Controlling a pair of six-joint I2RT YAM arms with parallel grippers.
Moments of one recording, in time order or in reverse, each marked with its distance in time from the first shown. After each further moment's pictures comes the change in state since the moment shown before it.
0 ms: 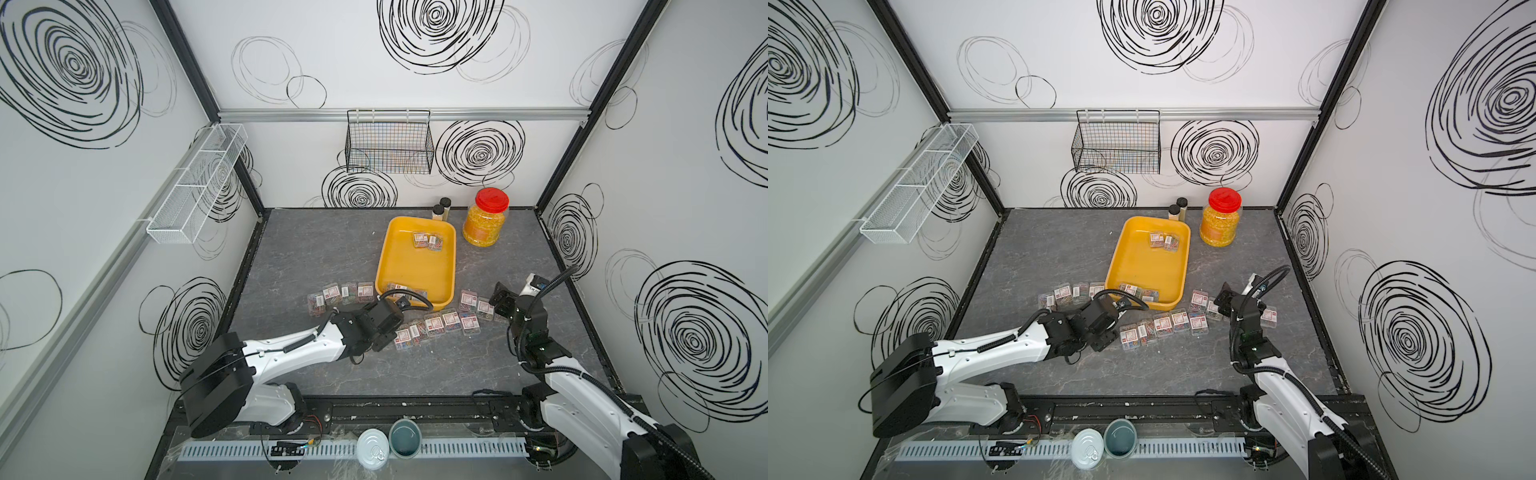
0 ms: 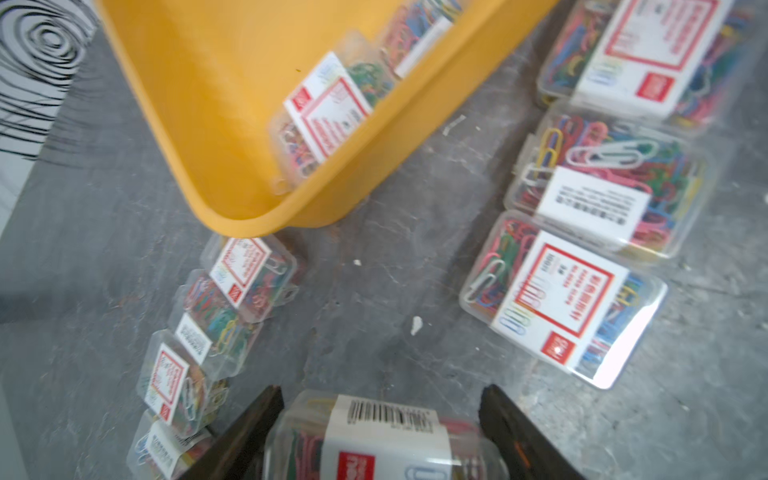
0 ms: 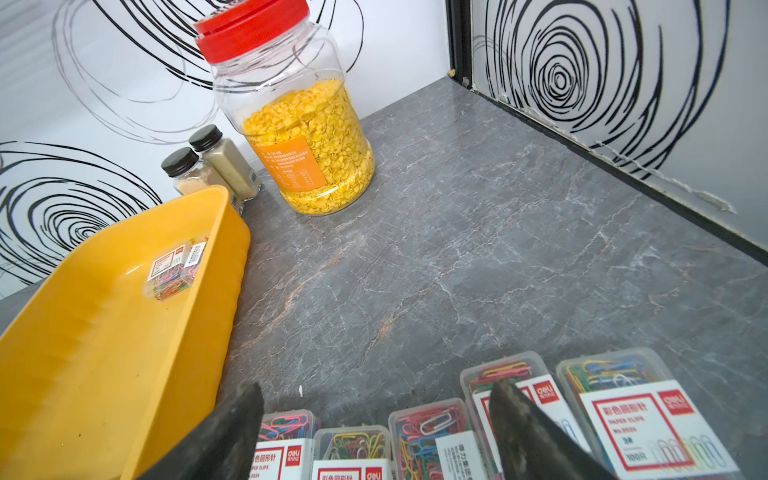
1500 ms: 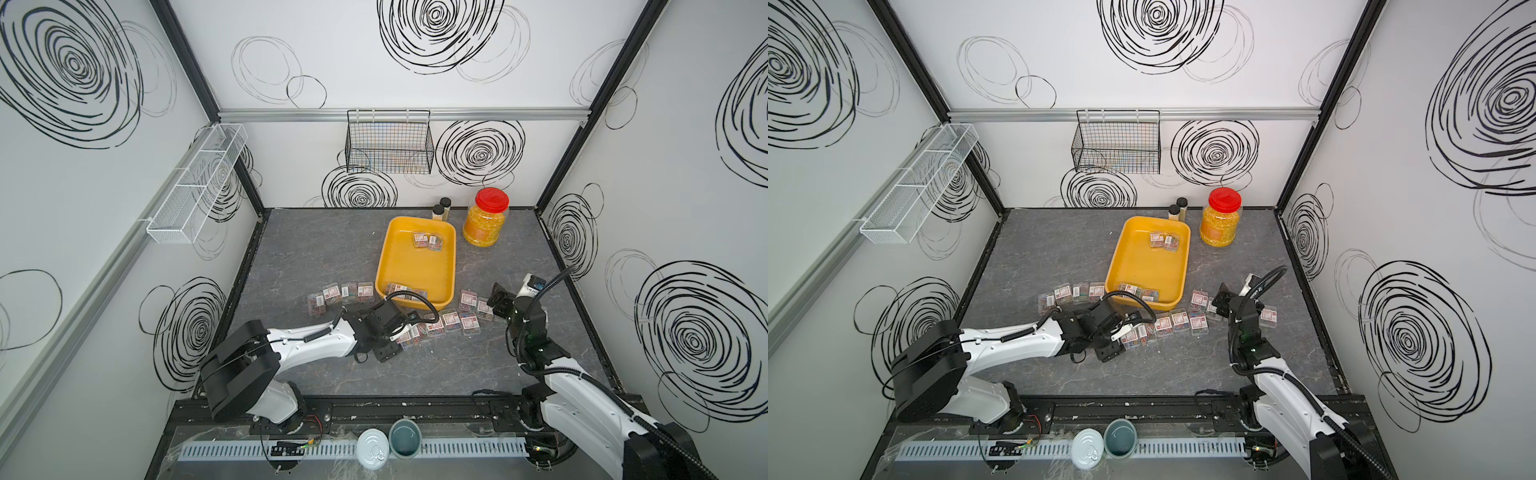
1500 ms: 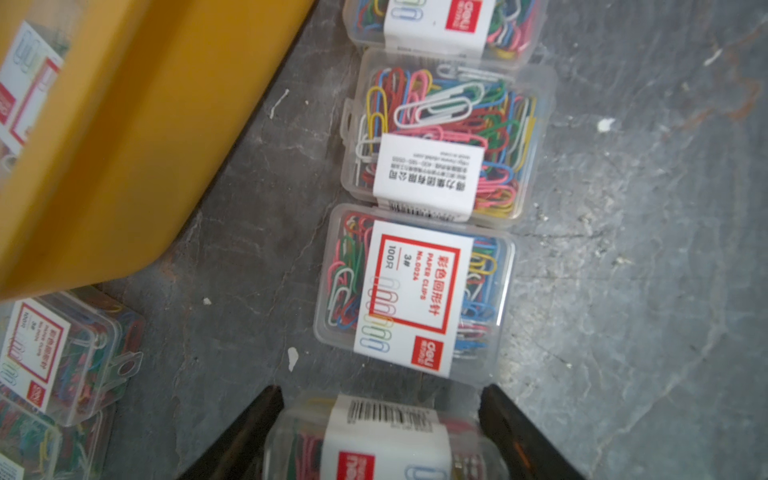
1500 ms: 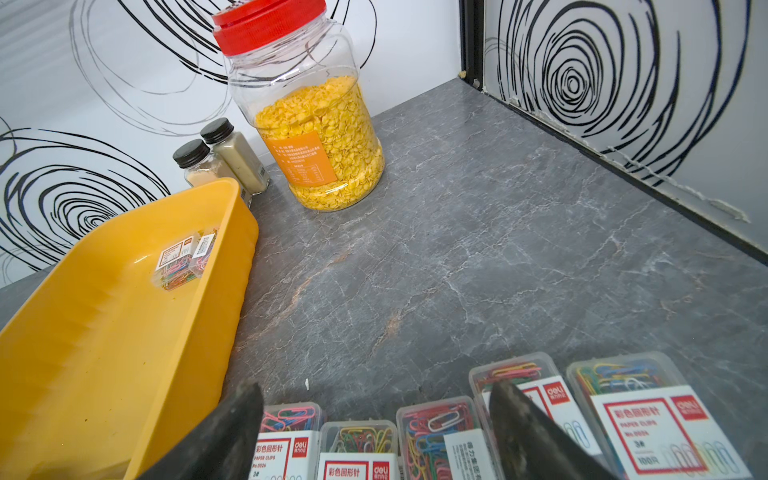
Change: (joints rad) left arm 0.033 0.095 0.003 0.040 0.251 0.115; right arm 0.024 0.008 -0.003 0.013 0.010 -0.016
